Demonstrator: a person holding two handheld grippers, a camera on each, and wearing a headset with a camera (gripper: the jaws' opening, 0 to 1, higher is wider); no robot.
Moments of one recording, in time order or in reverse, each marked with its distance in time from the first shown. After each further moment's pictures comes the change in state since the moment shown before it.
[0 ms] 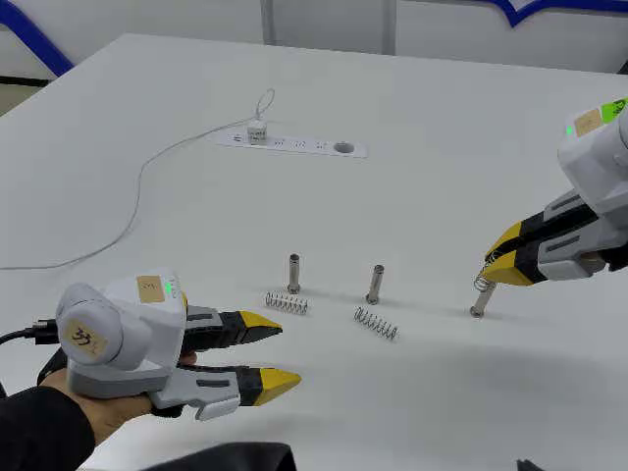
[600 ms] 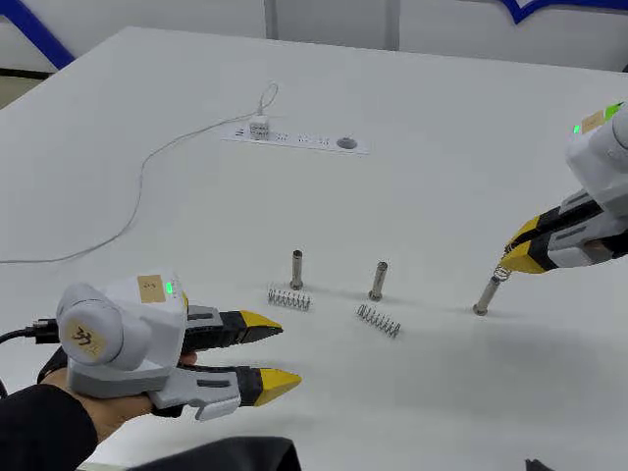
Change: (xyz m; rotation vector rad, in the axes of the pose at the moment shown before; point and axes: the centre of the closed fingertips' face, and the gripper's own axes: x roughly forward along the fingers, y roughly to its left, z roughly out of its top) left arm -0.001 0.000 -0.005 -0.009 -0.001 -0.002; right arm 0.014 -0.030 -0.023 0.084 0.050 -0.041
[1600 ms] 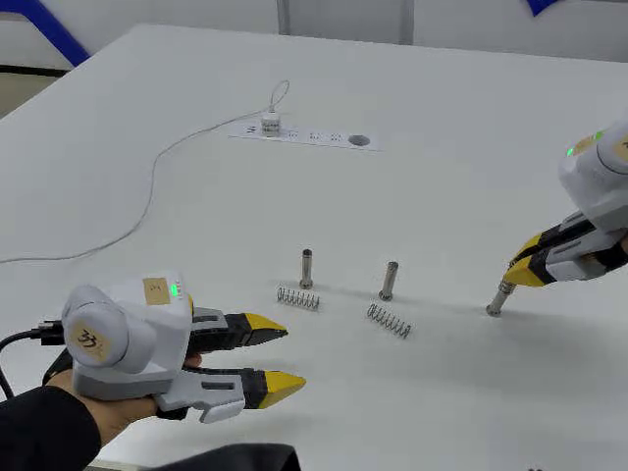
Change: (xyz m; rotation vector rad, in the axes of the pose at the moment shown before) left arm -0.001 -0.001 -0.003 -0.011 0.020 0.011; right arm 0.035 -0.010 -0.021 0.057 0.029 0.033
